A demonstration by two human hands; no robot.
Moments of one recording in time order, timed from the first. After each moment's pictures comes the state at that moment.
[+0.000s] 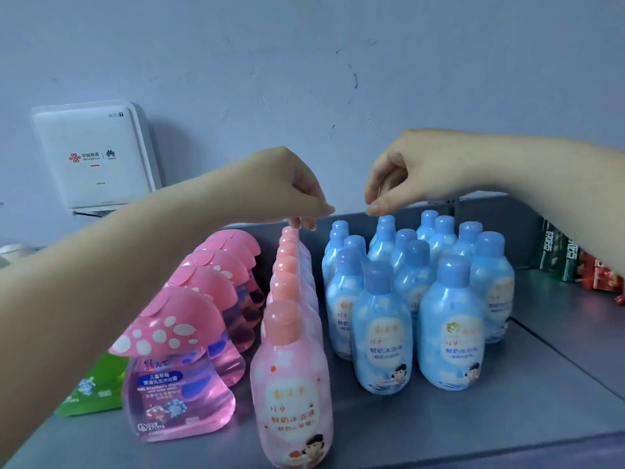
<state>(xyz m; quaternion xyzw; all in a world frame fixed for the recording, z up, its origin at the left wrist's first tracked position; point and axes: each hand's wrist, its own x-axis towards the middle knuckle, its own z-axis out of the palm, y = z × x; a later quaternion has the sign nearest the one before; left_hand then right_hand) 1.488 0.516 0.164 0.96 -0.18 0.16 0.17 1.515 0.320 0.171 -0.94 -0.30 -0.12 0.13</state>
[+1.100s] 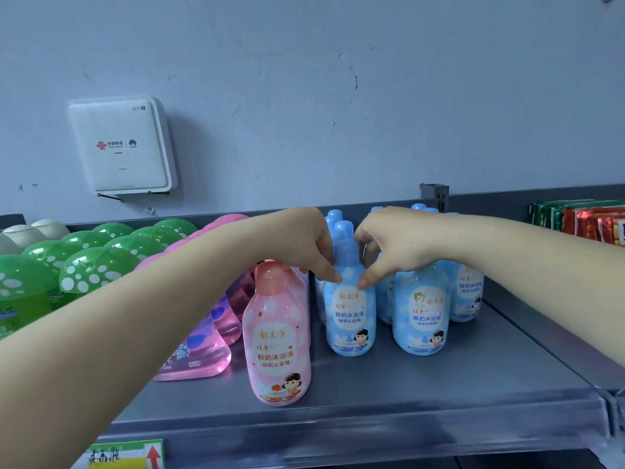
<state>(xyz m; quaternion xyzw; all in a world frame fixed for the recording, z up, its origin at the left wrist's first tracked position) 1.482 0.487 0.108 0.98 -0.16 0.02 0.09 1.493 0.323 0.104 -0.95 -0.31 -0.03 0.03</state>
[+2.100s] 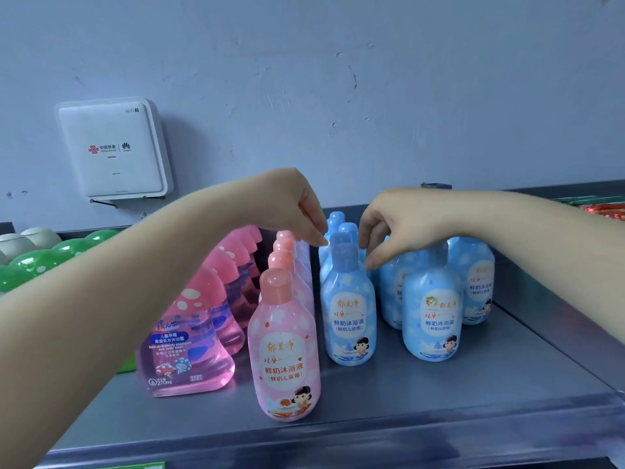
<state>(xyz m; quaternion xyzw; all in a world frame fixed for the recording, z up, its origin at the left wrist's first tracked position) 1.486 0.507 0.142 0.98 -0.16 0.09 0.13 1.499 0.323 0.122 -0.95 -0.31 -0.04 0.05</state>
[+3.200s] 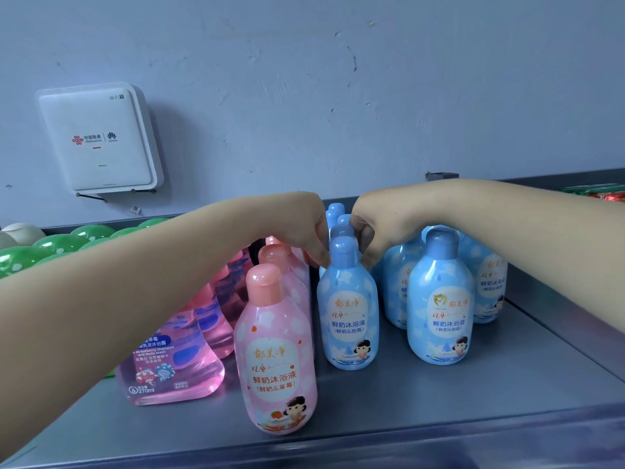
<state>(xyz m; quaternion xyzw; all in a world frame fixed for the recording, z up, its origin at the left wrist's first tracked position) 1.527 0.490 0.115 0.99 -0.14 -0.02 0.06 1.544 0.342 0.112 -0.95 -0.32 0.01 -0.02</state>
